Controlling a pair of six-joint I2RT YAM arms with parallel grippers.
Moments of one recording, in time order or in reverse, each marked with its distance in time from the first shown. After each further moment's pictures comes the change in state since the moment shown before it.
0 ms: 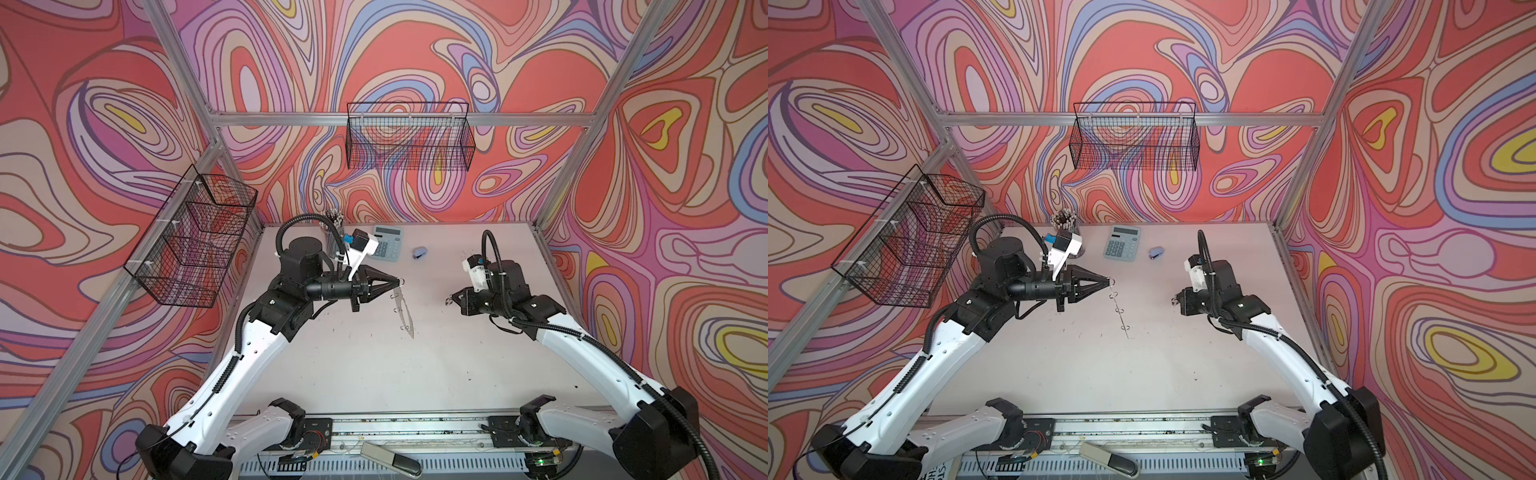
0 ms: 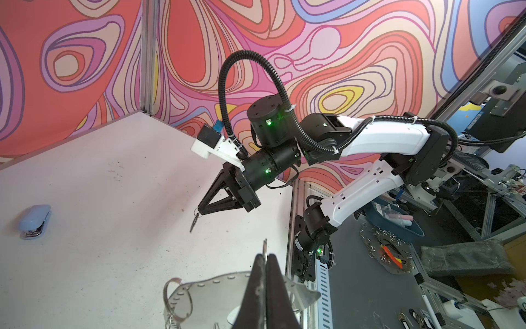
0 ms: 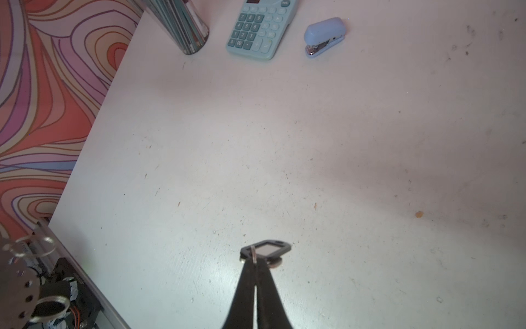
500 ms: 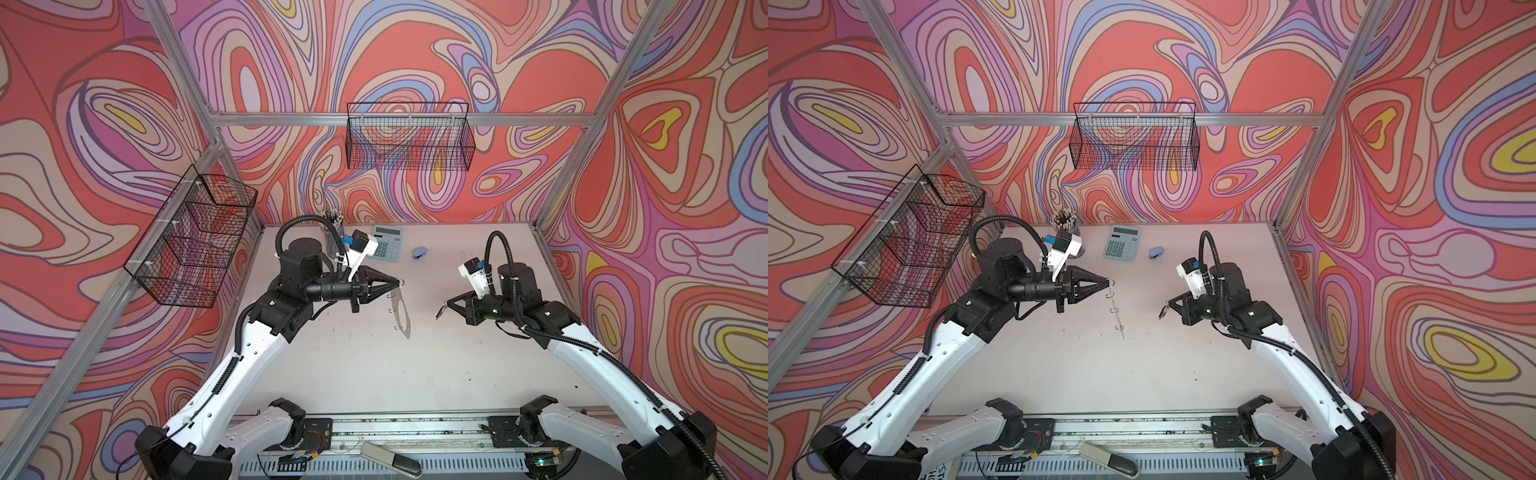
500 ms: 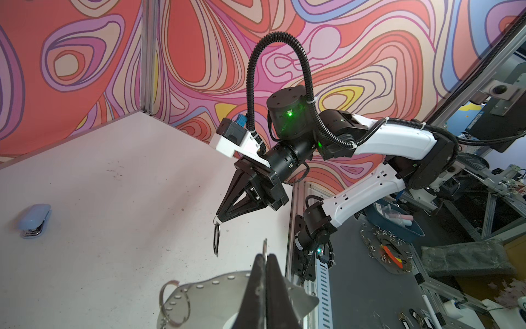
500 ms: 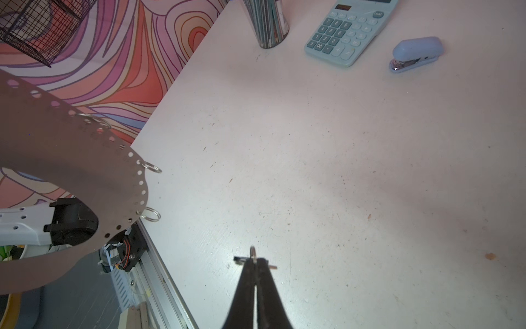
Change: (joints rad) left arm 0.000 -0.005 -0.008 0.004 -0.001 0.000; right arm 0.000 -0.078 0.000 -0.023 -0.211 -0.104
